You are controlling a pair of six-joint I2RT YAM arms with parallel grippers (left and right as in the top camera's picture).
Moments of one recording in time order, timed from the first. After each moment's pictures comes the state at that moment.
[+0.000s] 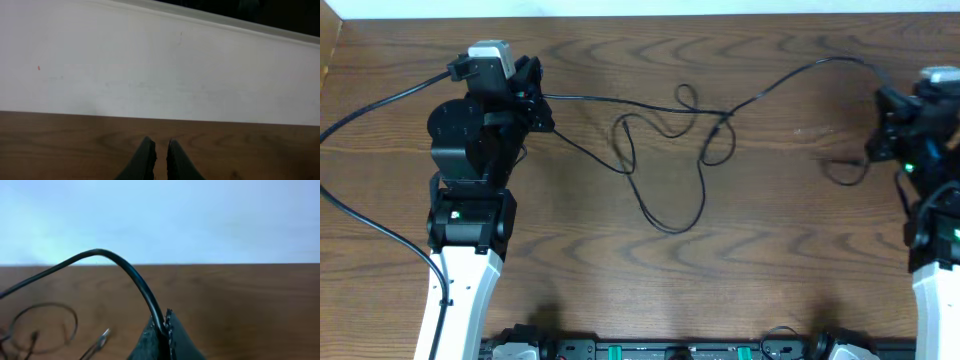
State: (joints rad) left arm -0.04 1.11 0.98 0.00 0.17 -0.20; right arm -0.31 1.04 0.94 -0.18 -0.43 -0.04
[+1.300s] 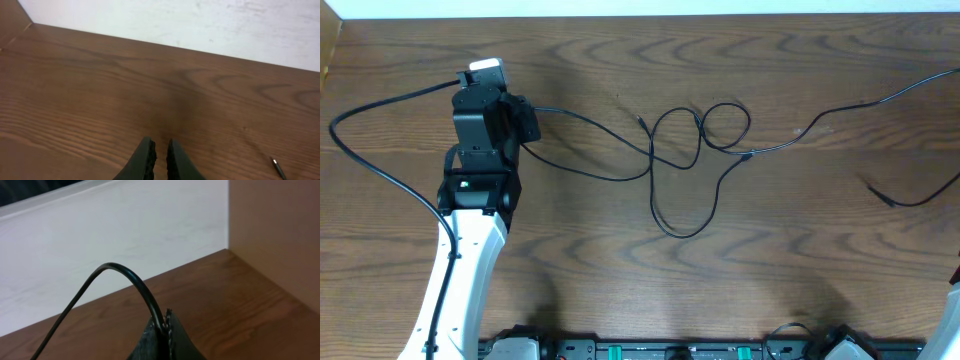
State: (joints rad) left arm 0.00 1.27 0.98 -0.21 -0.16 -0.14; right arm -0.74 1.03 0.94 -0.11 -0.50 0.12
